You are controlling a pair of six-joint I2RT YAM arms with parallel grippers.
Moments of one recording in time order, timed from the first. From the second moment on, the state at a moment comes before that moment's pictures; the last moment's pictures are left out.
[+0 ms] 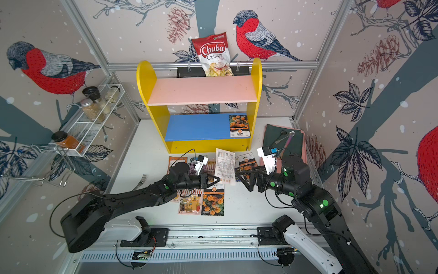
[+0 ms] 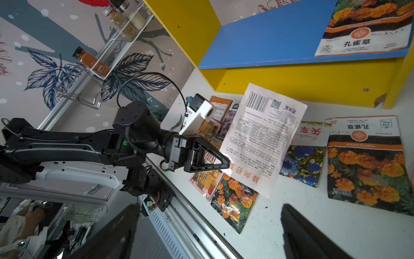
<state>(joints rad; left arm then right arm) -0.85 1.33 0.51 0.49 0.52 -1.00 0.58 0.65 1.06 -0.89 -0.42 0.42</state>
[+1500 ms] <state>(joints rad) -1.17 1.71 0.41 0.88 0.25 -1.33 0.59 0.62 1.13 -1.23 -0.37 0.36</state>
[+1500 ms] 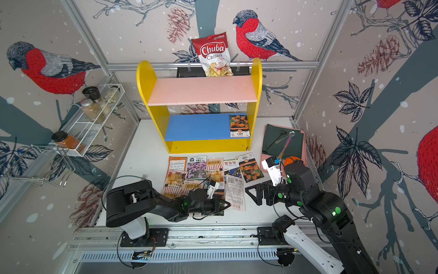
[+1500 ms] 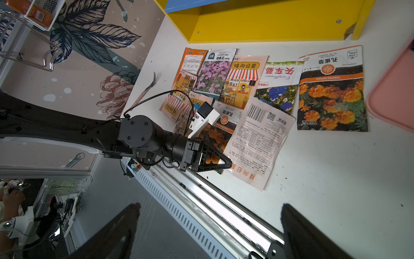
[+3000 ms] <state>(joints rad) -1.19 1.37 0.50 0.16 0.17 -1.26 0.59 0.61 1.11 -1.23 -0.36 0.34</state>
